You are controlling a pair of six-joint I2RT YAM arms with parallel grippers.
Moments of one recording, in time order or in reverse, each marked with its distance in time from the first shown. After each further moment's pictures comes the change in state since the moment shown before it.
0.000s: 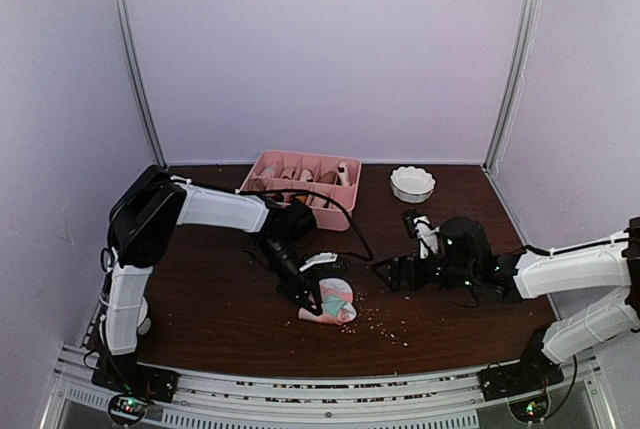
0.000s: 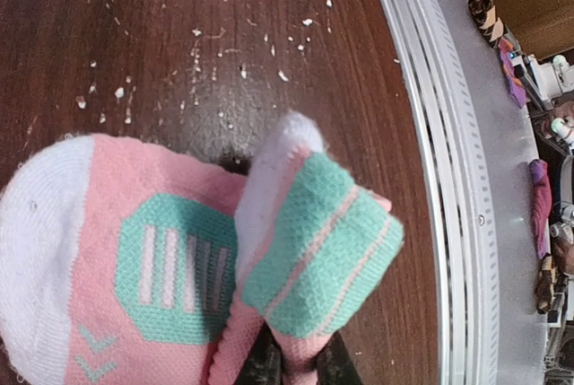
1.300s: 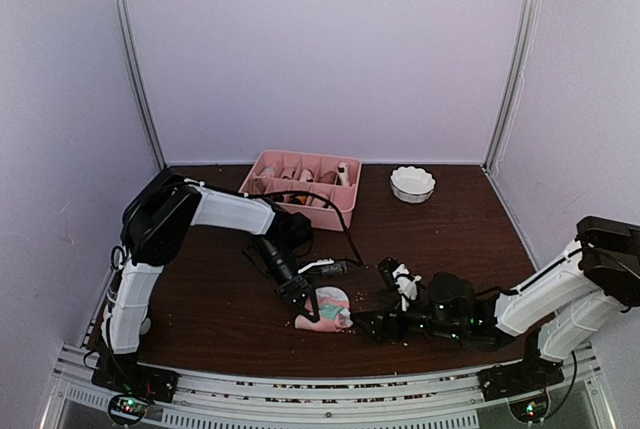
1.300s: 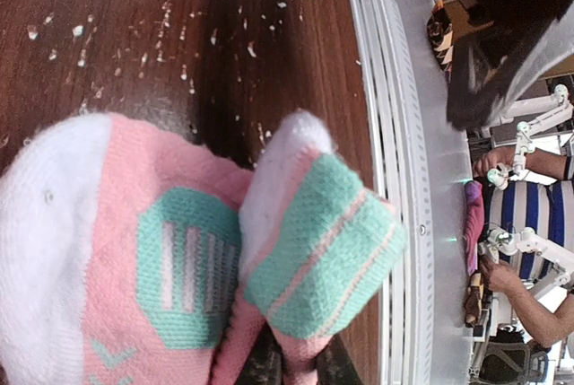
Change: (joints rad) left arm 0.019 0.094 0.055 -0.160 0.147 -0.023; right arm 0.330 0.228 -0.172 0.520 0.136 -0.045
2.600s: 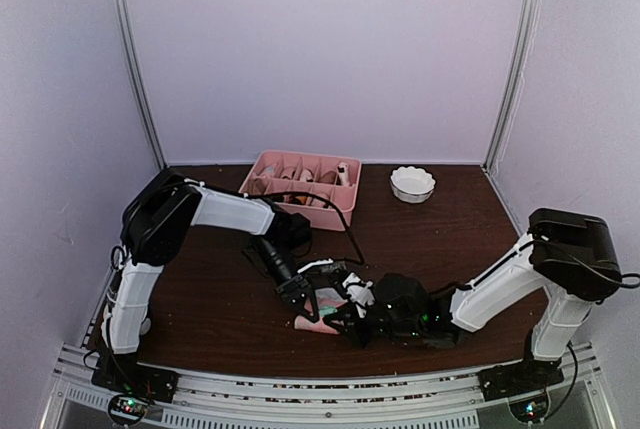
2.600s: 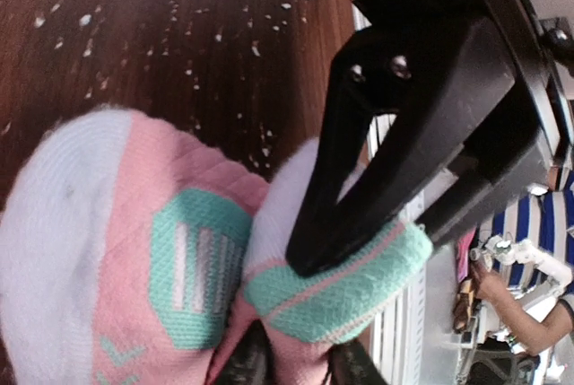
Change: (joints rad) left arm 0.003 0.003 -0.003 0.005 0.015 -0.025; right arm 0.045 0.247 0.251 -0.109 -0.078 -0.051
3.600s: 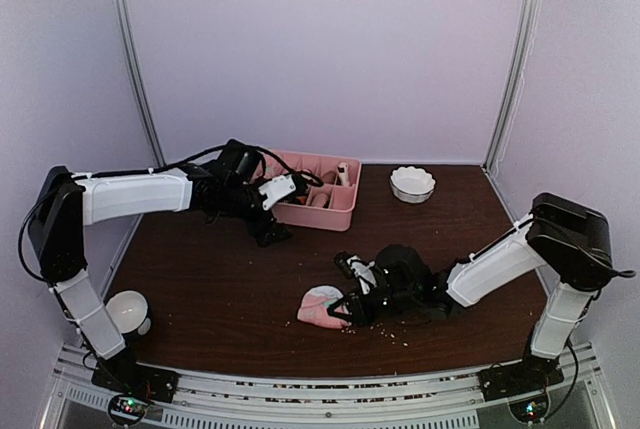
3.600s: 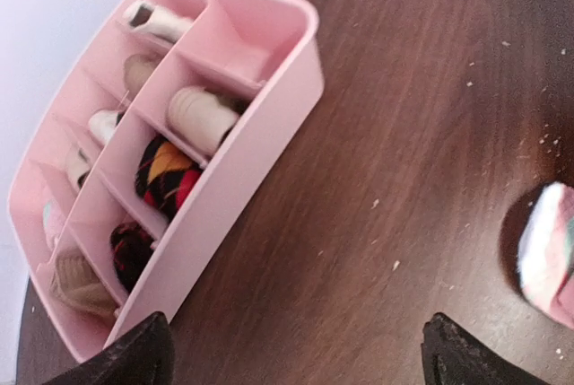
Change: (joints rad) left arm 0.122 -0.575 -0.301 0.651 -0.893 -0.125; right arm -0.184 0.020 0.092 -0.202 -0.313 0.147
